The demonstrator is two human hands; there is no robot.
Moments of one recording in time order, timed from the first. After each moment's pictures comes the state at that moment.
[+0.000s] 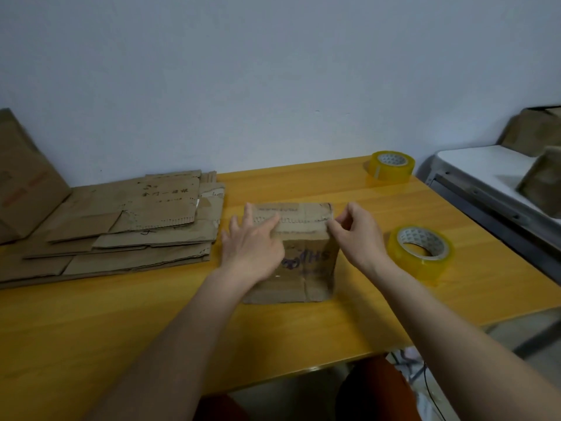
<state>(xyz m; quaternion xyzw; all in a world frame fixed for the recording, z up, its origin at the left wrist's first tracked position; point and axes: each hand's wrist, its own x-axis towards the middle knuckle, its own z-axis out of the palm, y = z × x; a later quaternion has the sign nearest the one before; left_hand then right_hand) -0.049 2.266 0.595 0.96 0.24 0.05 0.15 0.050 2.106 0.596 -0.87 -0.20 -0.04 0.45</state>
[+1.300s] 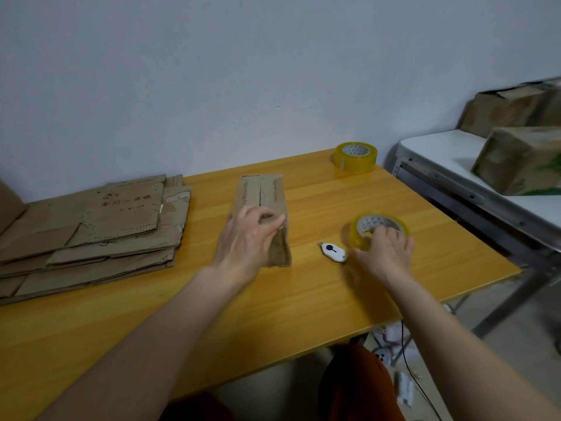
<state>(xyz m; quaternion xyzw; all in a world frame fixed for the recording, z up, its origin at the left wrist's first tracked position) -0.018 2.229 0.585 0.98 0.04 0.20 0.07 0.086 2.010 0.550 -0.98 -0.04 0.00 0.17</state>
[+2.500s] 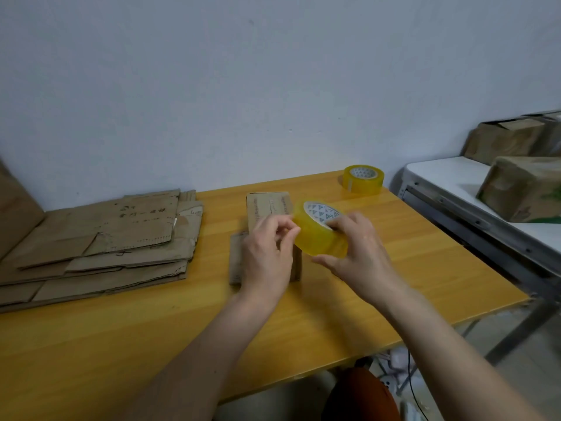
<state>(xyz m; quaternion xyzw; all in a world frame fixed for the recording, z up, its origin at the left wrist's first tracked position) -0.042 2.183 0.619 0.82 0.08 0.42 0.39 0.021 2.044 0.626 -0.87 -0.32 -0.11 0.36</state>
